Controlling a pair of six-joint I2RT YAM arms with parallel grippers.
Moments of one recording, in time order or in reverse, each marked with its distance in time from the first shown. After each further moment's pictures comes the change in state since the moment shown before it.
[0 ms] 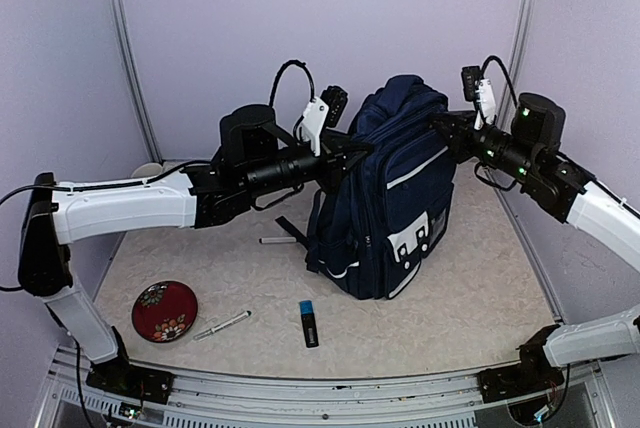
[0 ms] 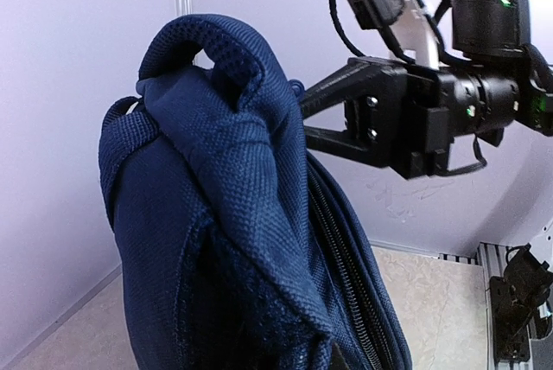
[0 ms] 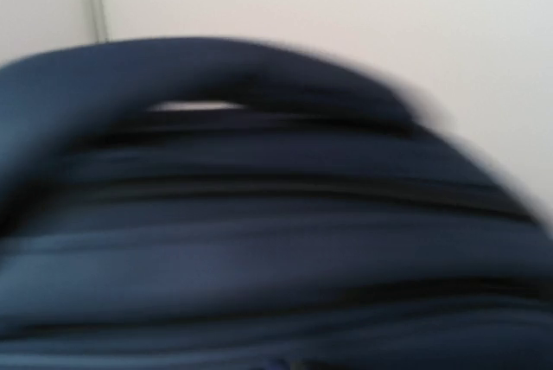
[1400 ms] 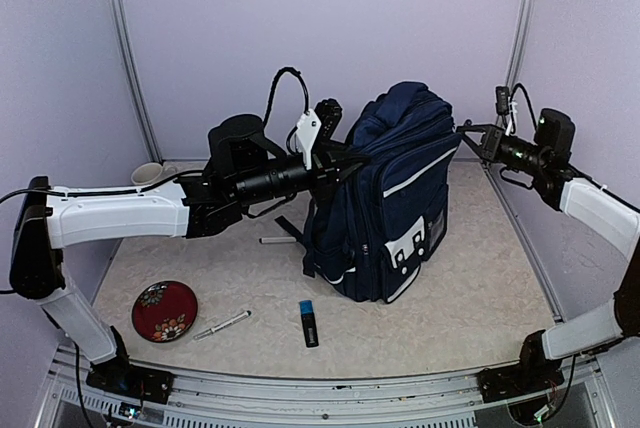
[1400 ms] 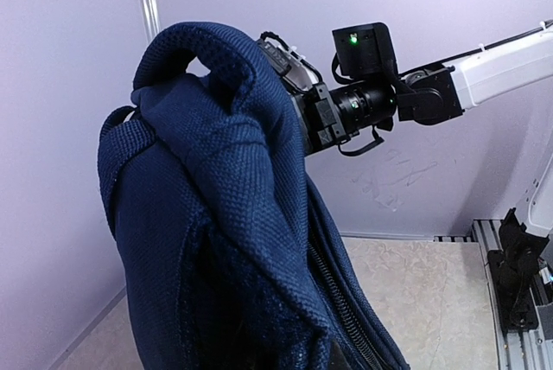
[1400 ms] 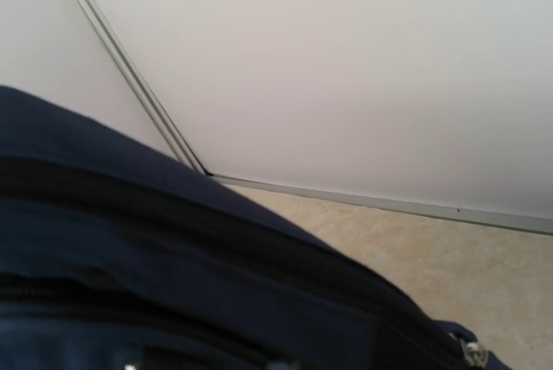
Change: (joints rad) left arm -0.008 -0.066 -0.125 0.106 0.087 0.106; right arm -0.499 0.159 -0.098 0.207 -0.629 0.351
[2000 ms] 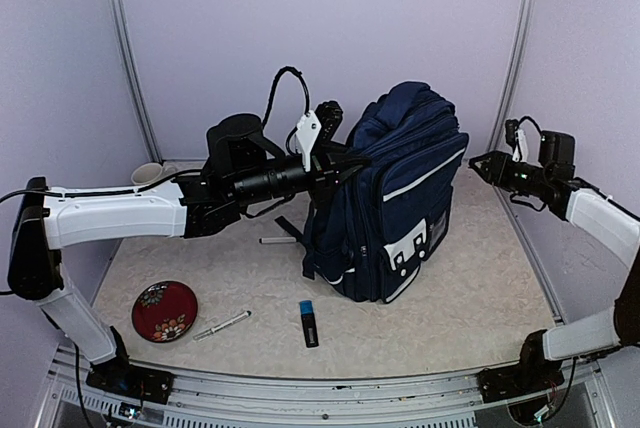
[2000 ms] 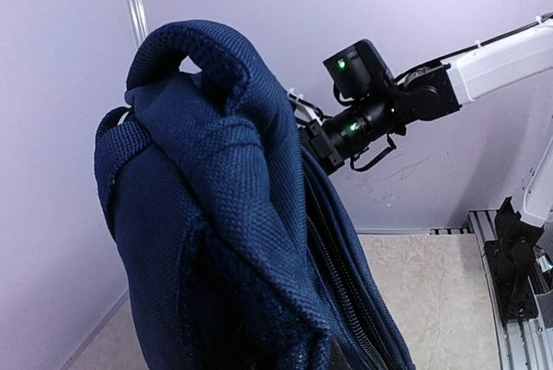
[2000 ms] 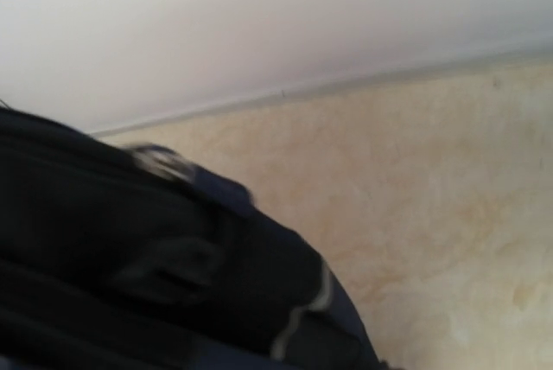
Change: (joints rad) left arm -0.001 -0.009 0.000 -0.017 0.019 0.039; right arm -0.074 -0.043 -0.082 -0.270 0.196 -0.047
